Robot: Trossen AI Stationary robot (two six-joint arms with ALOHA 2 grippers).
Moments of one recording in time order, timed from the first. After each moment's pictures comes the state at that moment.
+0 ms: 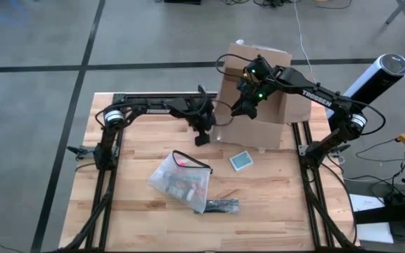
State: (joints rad) left arm 0.39 2.06 1.48 -0.57 0.35 0.18; right arm -0.66 1.50 1.43 -0.85 -0.73 -0.10
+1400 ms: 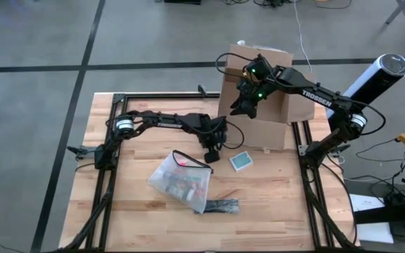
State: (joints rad) left arm 0.20 2.17 1.66 -0.71 0.28 -0.02; right arm -0.66 1.50 1.43 -0.83 -0.73 -0.11
